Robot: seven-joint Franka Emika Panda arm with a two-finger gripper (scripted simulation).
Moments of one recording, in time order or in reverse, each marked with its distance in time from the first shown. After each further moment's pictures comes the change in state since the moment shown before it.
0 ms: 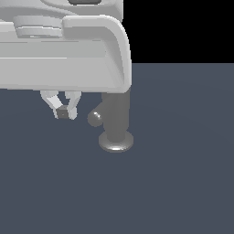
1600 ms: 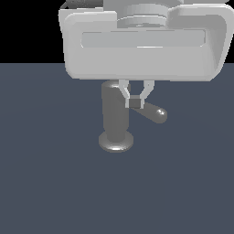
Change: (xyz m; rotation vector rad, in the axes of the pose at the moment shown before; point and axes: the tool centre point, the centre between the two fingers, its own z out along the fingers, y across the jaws) arm 0.029 0.107 -0.012 0.000 0.037 -0.013
